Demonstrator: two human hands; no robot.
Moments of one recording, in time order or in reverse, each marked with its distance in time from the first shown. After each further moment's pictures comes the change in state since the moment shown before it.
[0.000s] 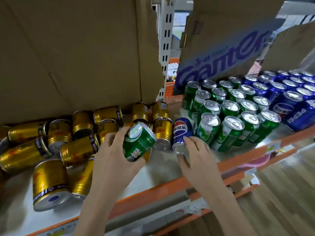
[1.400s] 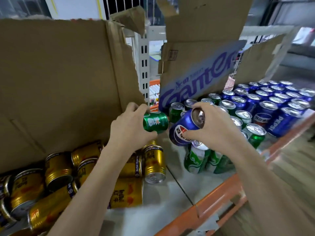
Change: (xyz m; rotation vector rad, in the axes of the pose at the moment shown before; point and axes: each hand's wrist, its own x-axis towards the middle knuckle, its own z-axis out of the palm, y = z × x) left_hand 0.152 0.077 0.004 0.237 -0.113 0.396; right_hand 0.112 -0.012 -0.118 0.134 -0.017 0.232
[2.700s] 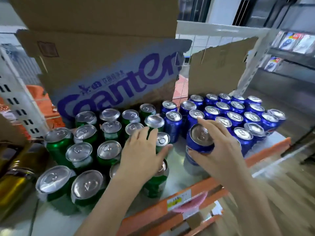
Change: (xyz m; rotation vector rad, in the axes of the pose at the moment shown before) left_hand 0.097 0.287 0.183 0.047 -0.078 -0.037; right_hand 0.074 0.316 -0.116 0.104 0.199 -0.261
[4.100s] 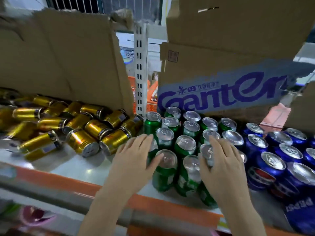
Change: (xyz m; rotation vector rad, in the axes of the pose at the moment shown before) left_hand -0.129 -0.068 -0.042 0.169 0.260 -0.448; right_hand -0.005 -0.055 0.087 -0.092 -0.062 -0.390
